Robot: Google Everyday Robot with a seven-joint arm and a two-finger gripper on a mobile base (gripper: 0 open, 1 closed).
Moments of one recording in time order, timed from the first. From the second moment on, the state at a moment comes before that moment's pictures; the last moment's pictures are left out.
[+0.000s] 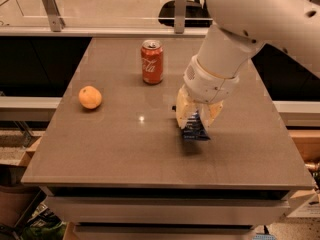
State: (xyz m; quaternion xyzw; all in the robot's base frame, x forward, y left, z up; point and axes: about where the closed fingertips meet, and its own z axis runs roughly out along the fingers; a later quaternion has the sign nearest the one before) arm 0.464 -0.071 0.856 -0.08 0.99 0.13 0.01
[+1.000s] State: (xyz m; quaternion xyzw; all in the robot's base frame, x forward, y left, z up) arm 0.478 -0.087 0.896 -0.12 0.98 0.19 0.02
